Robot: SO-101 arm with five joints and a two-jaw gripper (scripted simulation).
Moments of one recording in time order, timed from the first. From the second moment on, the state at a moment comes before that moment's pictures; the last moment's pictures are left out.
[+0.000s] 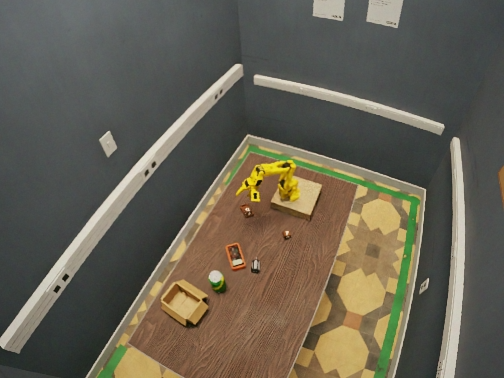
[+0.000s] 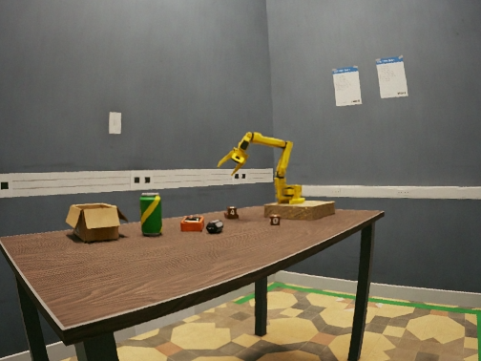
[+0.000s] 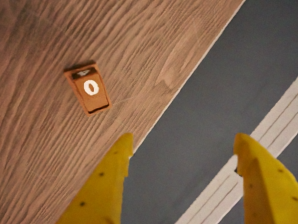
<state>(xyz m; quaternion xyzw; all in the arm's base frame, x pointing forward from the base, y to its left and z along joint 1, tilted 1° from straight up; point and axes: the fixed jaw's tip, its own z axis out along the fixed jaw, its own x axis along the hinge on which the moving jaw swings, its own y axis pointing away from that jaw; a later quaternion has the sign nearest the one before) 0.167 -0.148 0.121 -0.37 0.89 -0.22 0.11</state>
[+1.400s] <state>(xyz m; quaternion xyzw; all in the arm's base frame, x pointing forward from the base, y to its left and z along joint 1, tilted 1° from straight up) 0.240 -0.030 0.119 0.00 0.97 -0.04 0.24</state>
